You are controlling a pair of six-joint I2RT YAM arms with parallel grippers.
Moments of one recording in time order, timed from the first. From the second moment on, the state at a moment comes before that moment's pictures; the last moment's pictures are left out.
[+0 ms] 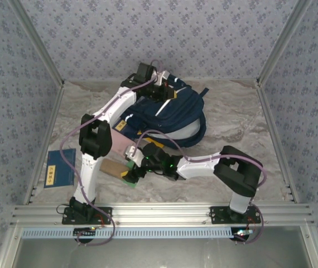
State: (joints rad) left arm -0.49 2.28 2.13 -0.55 0.72 -0.58; right arm 1.11 1.77 0.89 0.41 -0.20 -0.03
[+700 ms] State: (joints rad) left arm -0.50 2.28 2.03 -0.43 0.75 -0.64; right arm 1.15 1.99 1.05 0.35 -0.16 -0.01
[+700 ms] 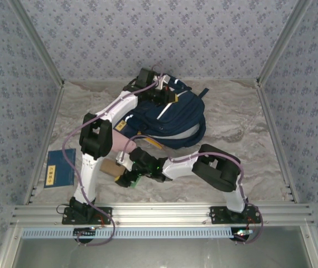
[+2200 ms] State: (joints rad) left arm -0.45 2.27 2.41 -0.79 0.74 -0.52; right arm 1.06 0.67 0.29 0.03 0.26 0.11
